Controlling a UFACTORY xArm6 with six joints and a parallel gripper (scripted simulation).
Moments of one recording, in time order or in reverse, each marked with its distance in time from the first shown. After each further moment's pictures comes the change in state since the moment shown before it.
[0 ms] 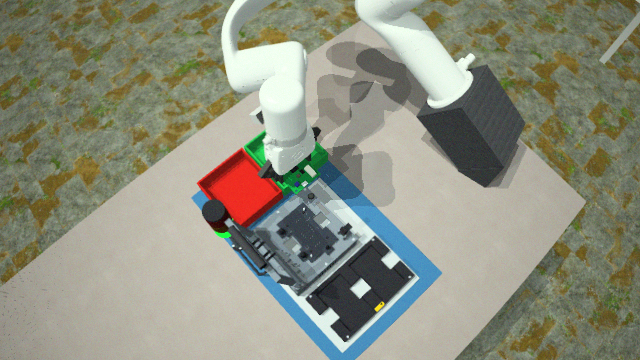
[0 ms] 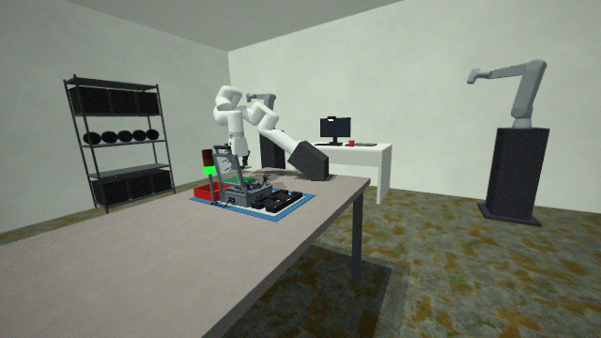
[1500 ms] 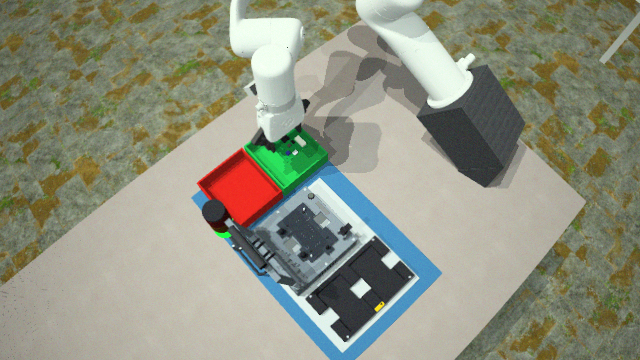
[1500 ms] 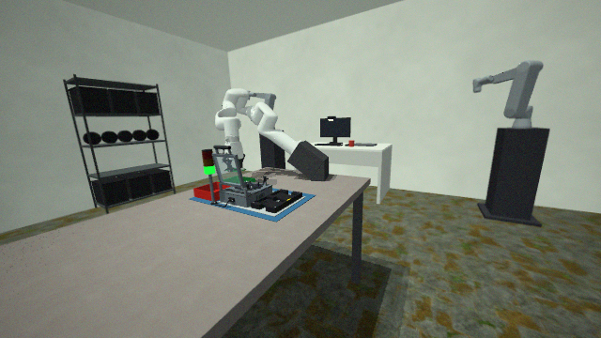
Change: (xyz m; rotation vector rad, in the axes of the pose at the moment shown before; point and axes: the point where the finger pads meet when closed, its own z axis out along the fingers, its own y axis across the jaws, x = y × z) arm 0.083 0.042 0.029 0.005 -0.006 -0.001
